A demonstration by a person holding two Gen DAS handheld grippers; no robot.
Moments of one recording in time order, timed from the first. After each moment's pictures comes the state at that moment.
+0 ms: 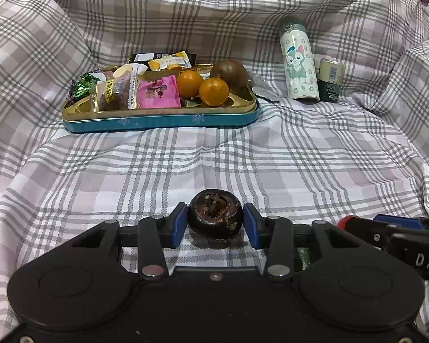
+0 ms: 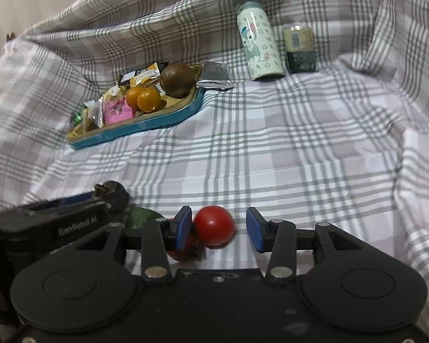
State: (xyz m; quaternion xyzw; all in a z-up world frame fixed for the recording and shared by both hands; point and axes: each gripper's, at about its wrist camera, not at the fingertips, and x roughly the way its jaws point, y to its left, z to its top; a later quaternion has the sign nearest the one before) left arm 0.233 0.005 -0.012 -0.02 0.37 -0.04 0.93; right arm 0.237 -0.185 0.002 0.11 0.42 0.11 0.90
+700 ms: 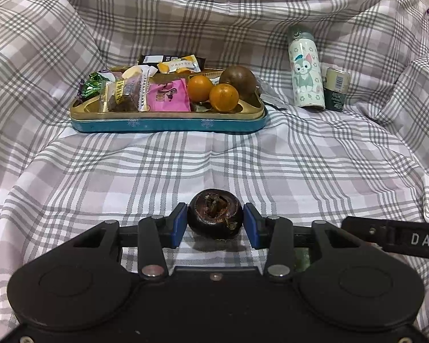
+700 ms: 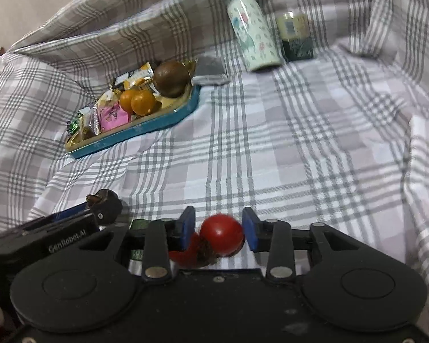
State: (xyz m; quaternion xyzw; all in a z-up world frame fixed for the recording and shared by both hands) left arm 0.233 0.015 -0.009 -0.04 0.36 -0.03 0.93; right arm 0.246 -0.186 0.004 0.13 0.42 0.10 0.89
